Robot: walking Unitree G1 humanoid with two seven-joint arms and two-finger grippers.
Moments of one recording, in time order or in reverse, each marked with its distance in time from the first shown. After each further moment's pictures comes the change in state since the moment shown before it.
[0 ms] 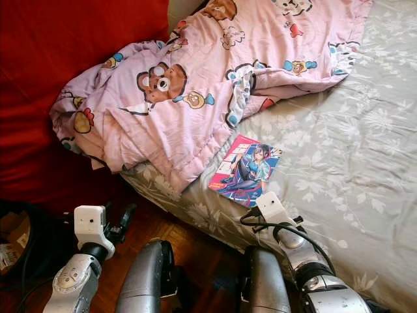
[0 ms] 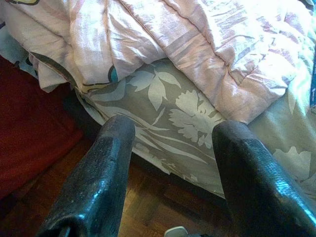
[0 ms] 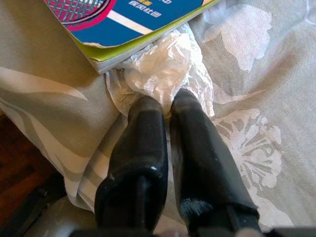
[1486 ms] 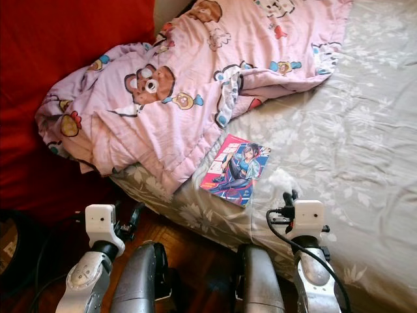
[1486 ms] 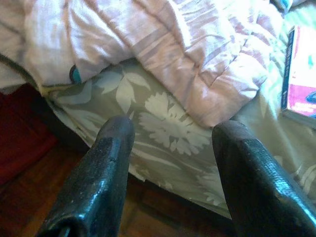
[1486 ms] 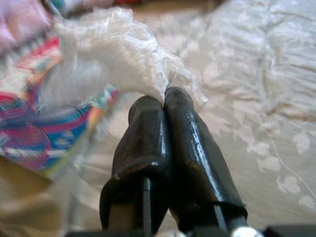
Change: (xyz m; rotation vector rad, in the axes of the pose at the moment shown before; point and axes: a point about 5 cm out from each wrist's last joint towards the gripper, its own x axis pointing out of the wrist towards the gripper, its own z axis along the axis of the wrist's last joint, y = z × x) left arm 0.009 -0.014 -0.010 -0.034 -0.003 -0.003; right arm -0.064 -0.007 0.006 0.439 -0.530 -0.237
